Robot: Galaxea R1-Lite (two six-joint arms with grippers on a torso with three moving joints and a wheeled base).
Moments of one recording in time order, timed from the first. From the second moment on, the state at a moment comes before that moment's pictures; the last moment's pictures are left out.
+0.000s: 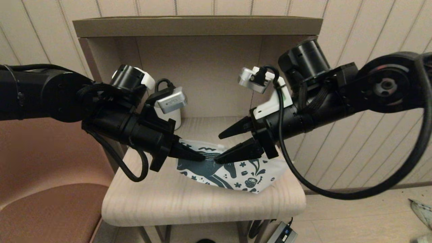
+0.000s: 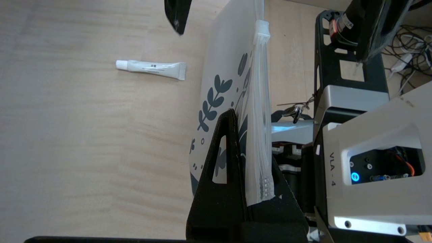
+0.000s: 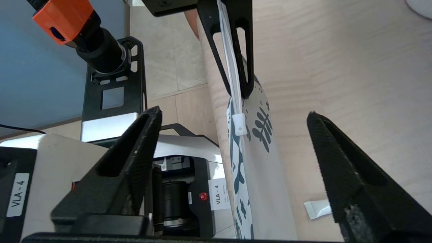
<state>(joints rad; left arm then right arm) -0.48 1.83 -1.49 0.50 -0.87 0.66 0.56 1.82 -1.65 0.45 0.79 -0.37</state>
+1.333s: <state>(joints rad) -0.47 1.84 -1.50 0.50 -0.88 0.66 0.56 1.82 -1.59 0.40 0.80 -0.38</state>
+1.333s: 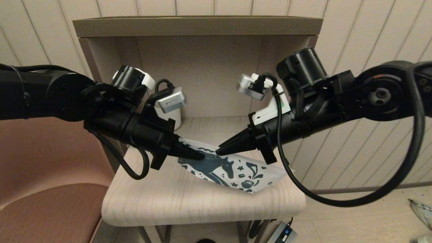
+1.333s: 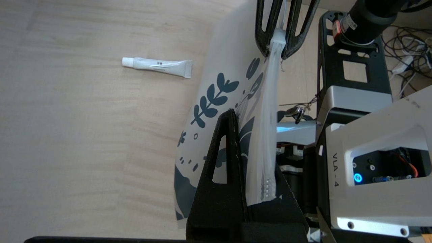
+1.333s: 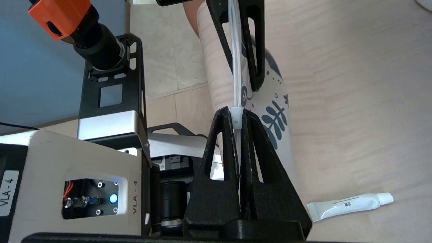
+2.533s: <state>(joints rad) -0.40 1.82 -1.50 0.50 -0.93 0.66 0.37 1.62 -1.32 0.36 0.80 -0.41</state>
